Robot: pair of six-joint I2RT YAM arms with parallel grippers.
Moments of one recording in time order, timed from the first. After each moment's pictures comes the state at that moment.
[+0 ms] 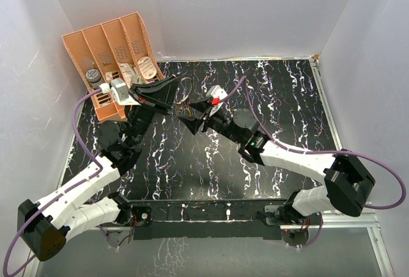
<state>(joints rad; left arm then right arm) -0.69 0.94 0.76 0.81 -0.02 -0.45 0.87 1.36 0.82 0.70 -0.12 0.05</state>
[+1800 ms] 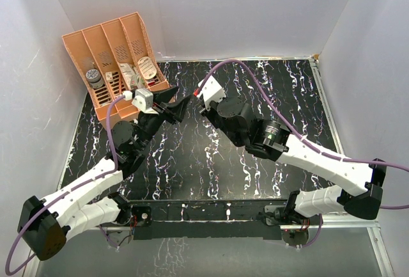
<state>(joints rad) -0.69 0.94 0.64 0.69 -0.04 -0.15 1.08 1.26 1.34 -0.38 0.56 -0.17</state>
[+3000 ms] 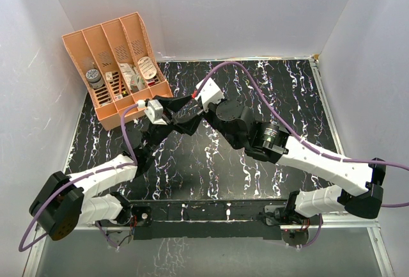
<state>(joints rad) -0.69 1.16 0.49 1.15 0.21 -0.23 1.12 1.27 1.34 -0.34 0.61 -0.20</state>
